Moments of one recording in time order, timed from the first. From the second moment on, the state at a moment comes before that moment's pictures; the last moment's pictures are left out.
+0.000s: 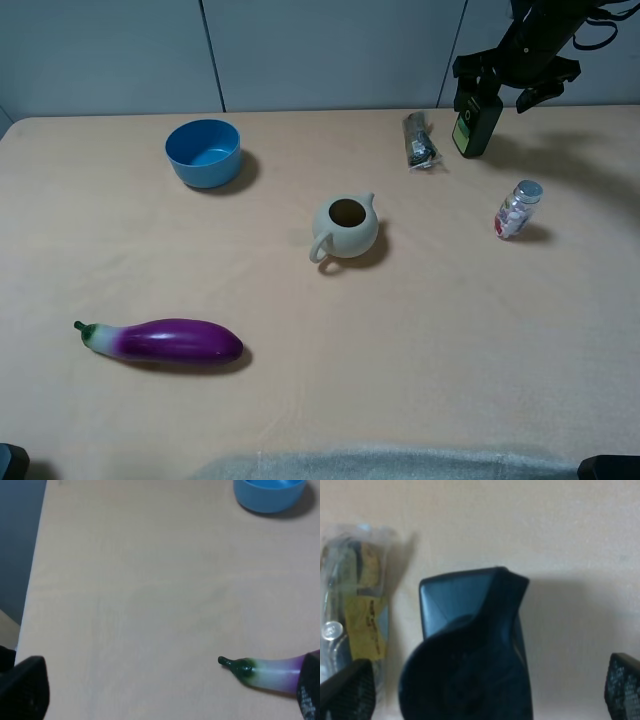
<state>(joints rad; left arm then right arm) -0.05 0.00 -0.49 0.11 1.06 0.02 0.10 2.21 -1.77 0.02 0.79 0.07</state>
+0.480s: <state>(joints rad) -0.05 0.00 -0.49 0.11 1.06 0.02 0.10 2.12 -1.77 0.07 0.88 0.06</state>
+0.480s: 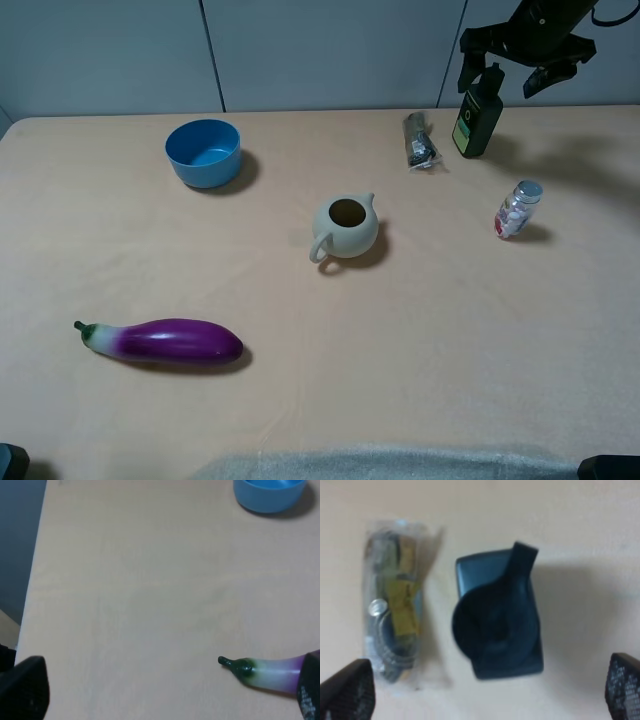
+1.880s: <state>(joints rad) -0.05 0.00 -0.49 0.11 1.06 0.02 0.12 1.67 -1.64 0.10 1.21 0.02</state>
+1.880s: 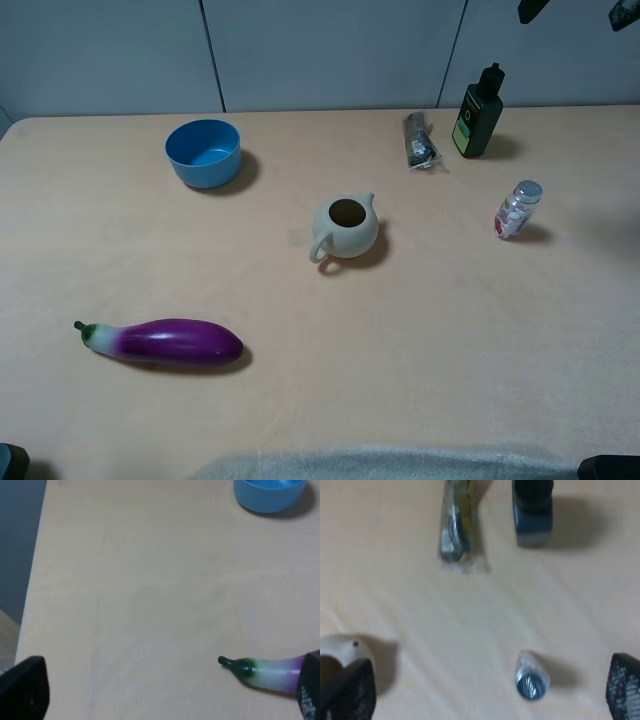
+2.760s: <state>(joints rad) -0.05 0.00 -0.49 0.11 1.06 0.02 0.12 1.03 -1.17 0.10 1.22 0.02</state>
